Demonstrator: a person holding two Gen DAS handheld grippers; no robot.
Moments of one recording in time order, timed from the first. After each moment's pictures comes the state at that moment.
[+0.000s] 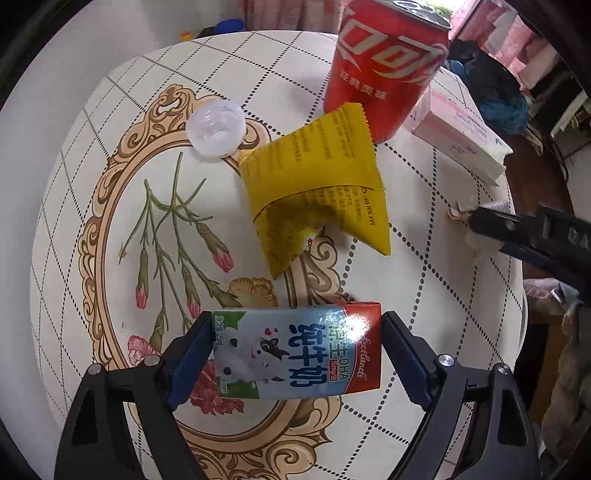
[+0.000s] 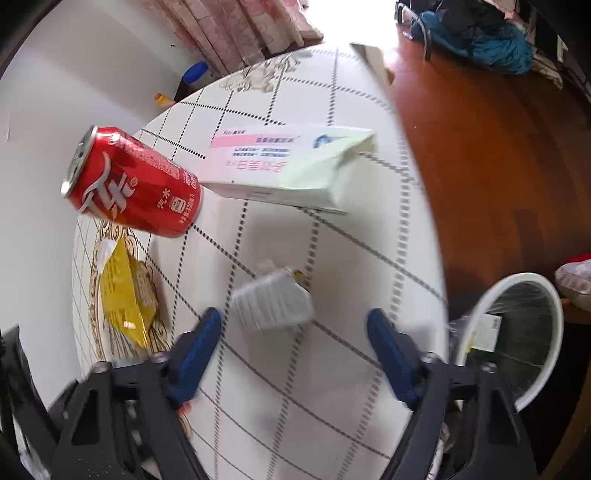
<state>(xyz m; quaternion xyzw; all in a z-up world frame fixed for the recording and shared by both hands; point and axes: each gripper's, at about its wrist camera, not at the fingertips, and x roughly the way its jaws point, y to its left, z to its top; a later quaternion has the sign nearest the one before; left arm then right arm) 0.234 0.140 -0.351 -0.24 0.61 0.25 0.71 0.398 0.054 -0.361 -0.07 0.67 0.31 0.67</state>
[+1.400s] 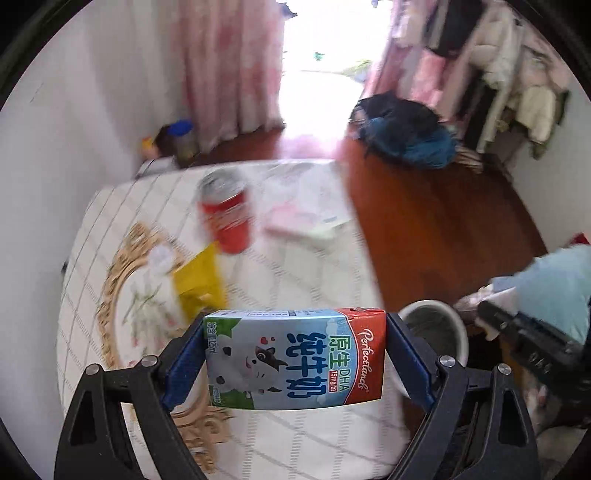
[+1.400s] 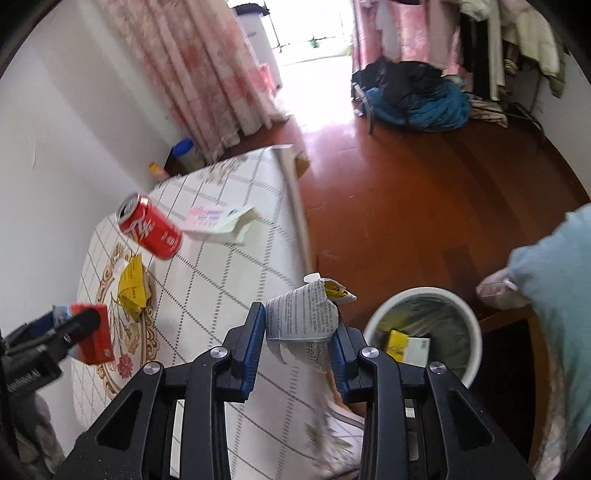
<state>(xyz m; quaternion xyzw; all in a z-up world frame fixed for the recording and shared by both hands) 0.258 0.054 -0.194 -0.17 0.49 0.19 0.84 0.373 -0.142 -0.218 -0.04 0.53 0.27 0.80</state>
